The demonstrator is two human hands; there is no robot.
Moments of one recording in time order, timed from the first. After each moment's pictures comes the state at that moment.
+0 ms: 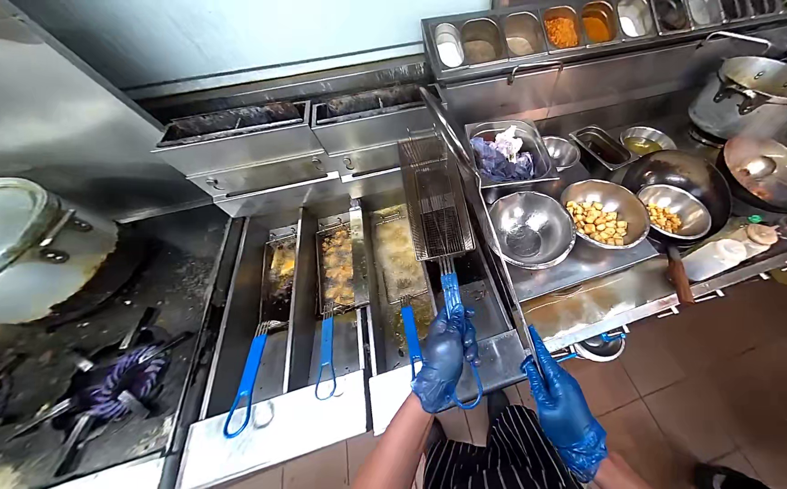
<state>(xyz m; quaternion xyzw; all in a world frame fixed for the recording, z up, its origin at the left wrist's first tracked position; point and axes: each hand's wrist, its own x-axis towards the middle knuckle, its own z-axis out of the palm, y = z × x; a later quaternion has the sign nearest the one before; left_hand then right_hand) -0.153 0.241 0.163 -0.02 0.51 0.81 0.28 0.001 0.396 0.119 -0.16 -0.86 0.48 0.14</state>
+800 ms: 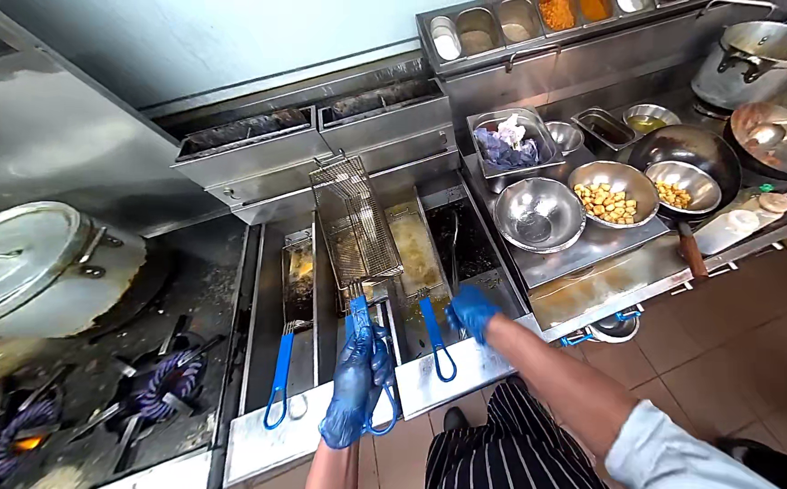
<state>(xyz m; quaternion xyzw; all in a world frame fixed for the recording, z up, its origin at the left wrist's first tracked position) -0.176 0.061 0.174 -0.06 0.52 0.83 0.20 -0.190 0.294 0.160 -0.31 -0.67 0.64 -0.22</state>
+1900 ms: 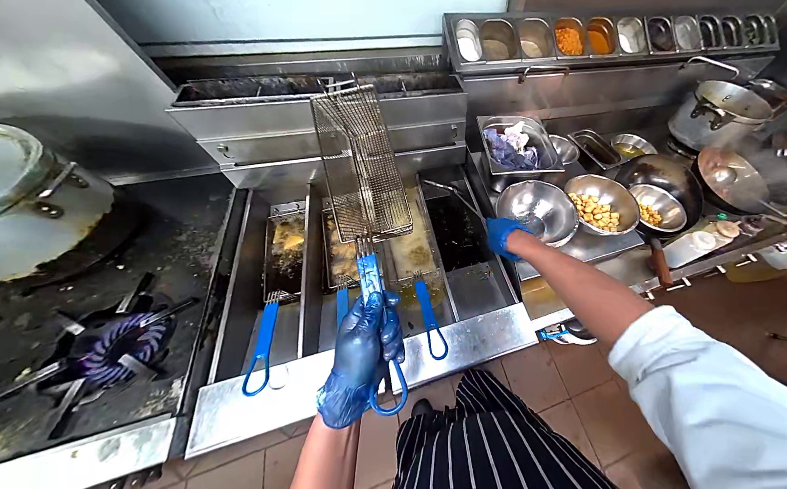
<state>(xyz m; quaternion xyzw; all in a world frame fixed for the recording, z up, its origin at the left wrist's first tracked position) -0.154 0.054 0.228 -0.01 0.49 0.85 0.21 -0.257 0.367 0.221 -0.15 -0.95 0.04 -0.26</state>
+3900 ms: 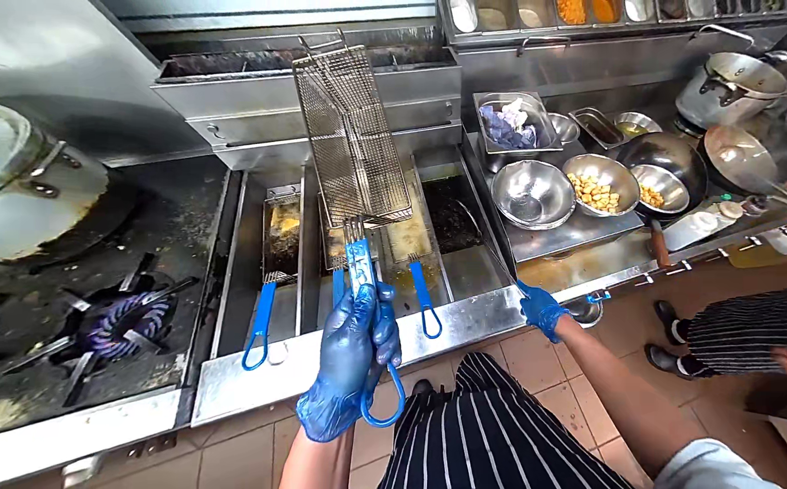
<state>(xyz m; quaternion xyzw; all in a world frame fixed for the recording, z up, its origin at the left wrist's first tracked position) -0.110 0.063 0.257 0.01 0.48 0.85 0.20 -0.063 0.413 0.068 -0.28 -0.87 0.32 -0.25</state>
